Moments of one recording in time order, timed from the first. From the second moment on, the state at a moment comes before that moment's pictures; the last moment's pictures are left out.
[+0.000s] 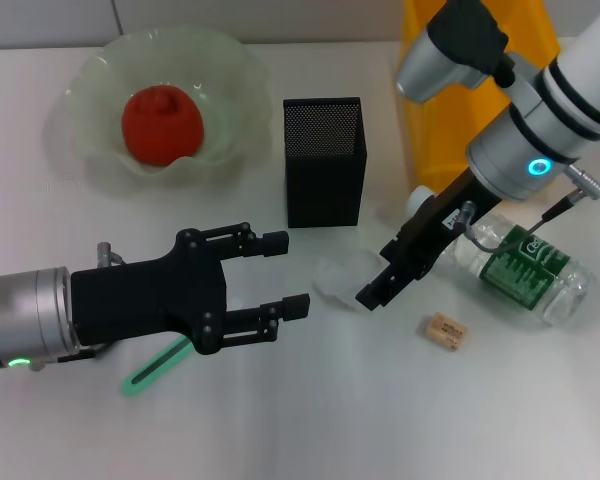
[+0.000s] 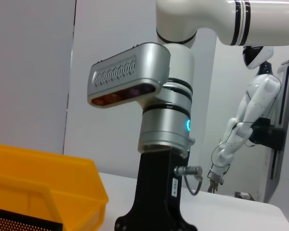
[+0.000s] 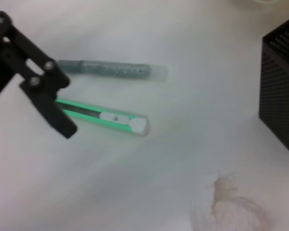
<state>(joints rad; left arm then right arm) -0.38 -2.07 1.10 0.56 1.59 1.63 -1.05 0.95 2.08 -1.20 -0.72 -2.46 -1.51 2.22</state>
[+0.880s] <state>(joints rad) -0.39 -2.08 1.10 0.53 1.58 1.63 -1.04 0.96 2.09 -1.21 -0.68 -2.43 -1.40 2.19</state>
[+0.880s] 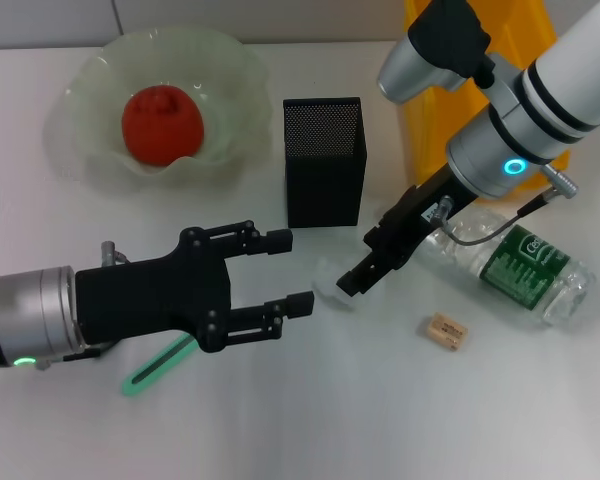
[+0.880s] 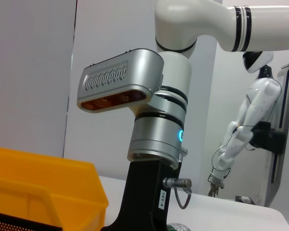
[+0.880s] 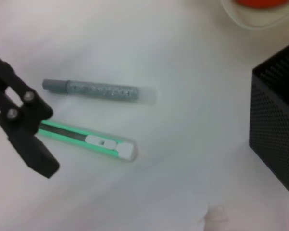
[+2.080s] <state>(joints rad) -0.41 -2.08 1.09 0.51 1.57 1.61 -1.02 0.92 2.08 -1.26 -0.72 -2.42 -1.39 2.19</state>
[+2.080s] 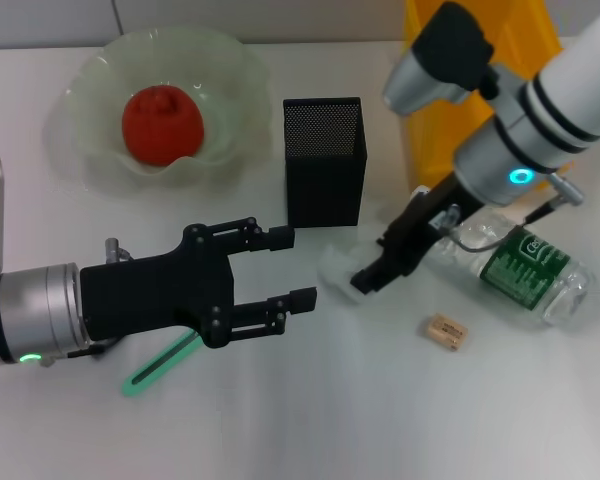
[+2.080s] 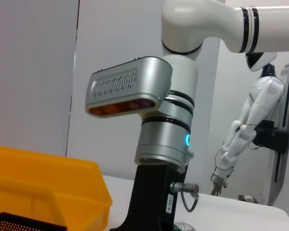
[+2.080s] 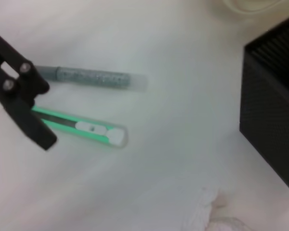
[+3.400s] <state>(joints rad) -0.41 -2.08 1.10 0.50 1.55 1.59 -1.01 0.35 2.08 -0.82 -1.29 -1.95 -1.29 1.84</state>
